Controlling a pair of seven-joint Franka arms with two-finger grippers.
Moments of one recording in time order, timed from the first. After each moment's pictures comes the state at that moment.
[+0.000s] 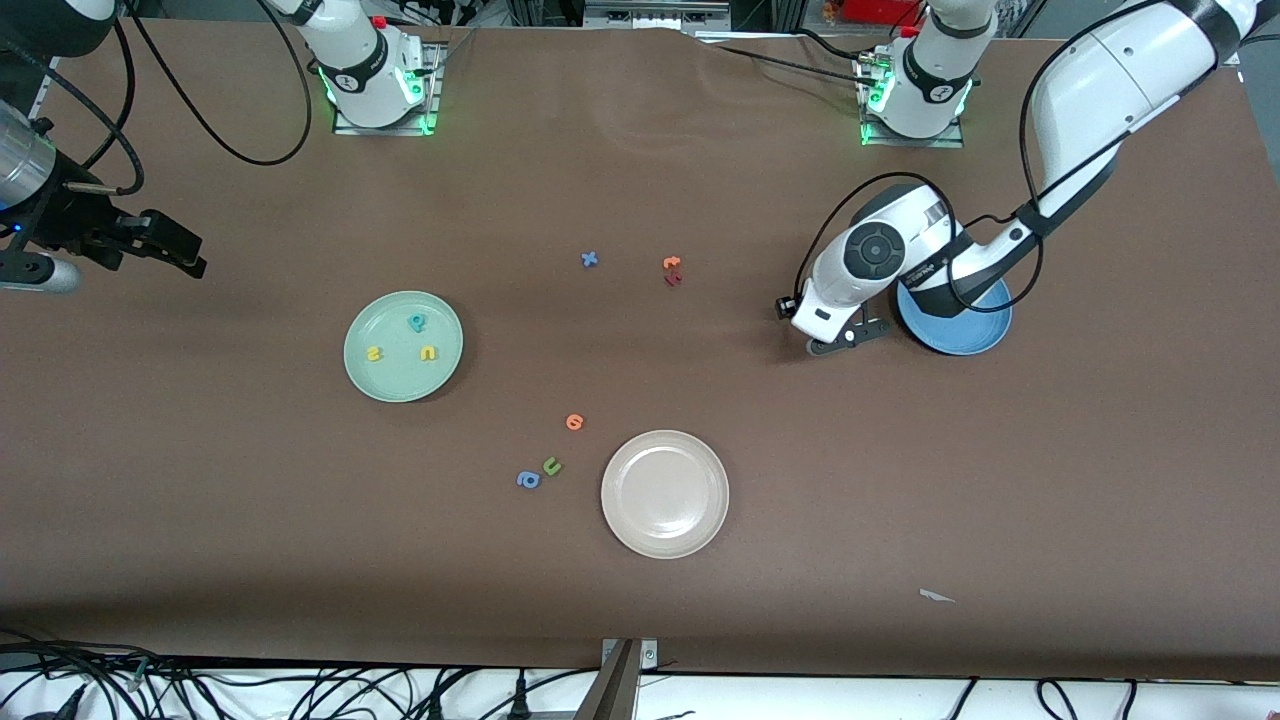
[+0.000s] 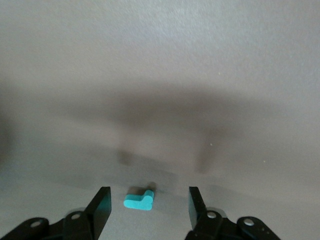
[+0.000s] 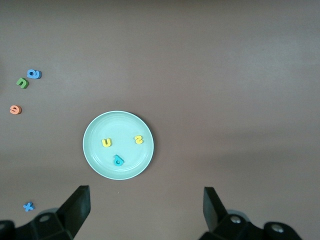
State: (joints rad) left arm 0.55 0.73 -1.01 -2.18 0.69 2.24 -1.23; right arm 0.02 0.01 0.01 -1.67 -0.01 1.70 0.12
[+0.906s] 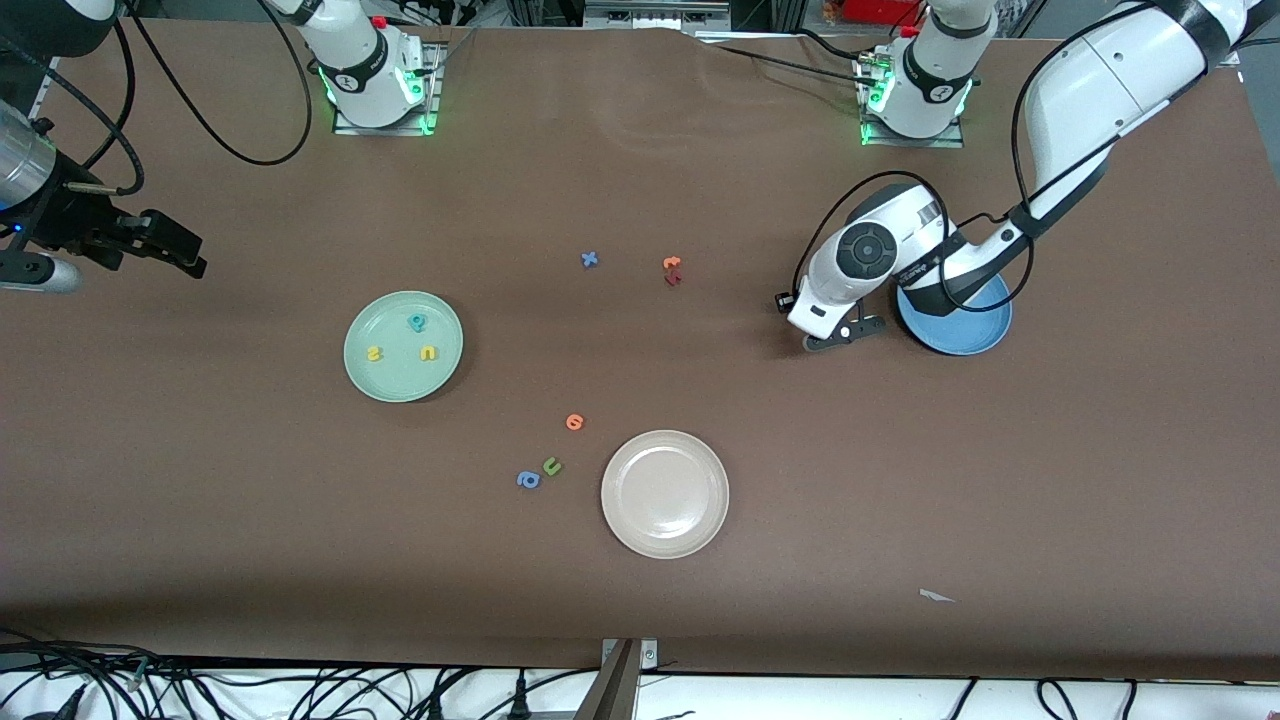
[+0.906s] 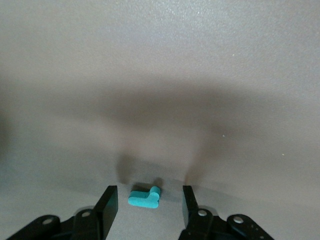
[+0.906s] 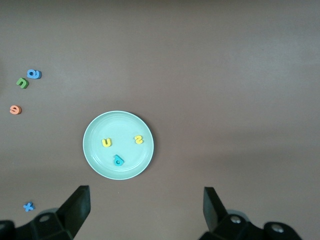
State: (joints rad) left arm 0.54 0.73 -0.99 -2.19 0.69 2.24 -1.23; right arm 0.02 0.01 0.01 -1.67 -0.01 1.70 0.12
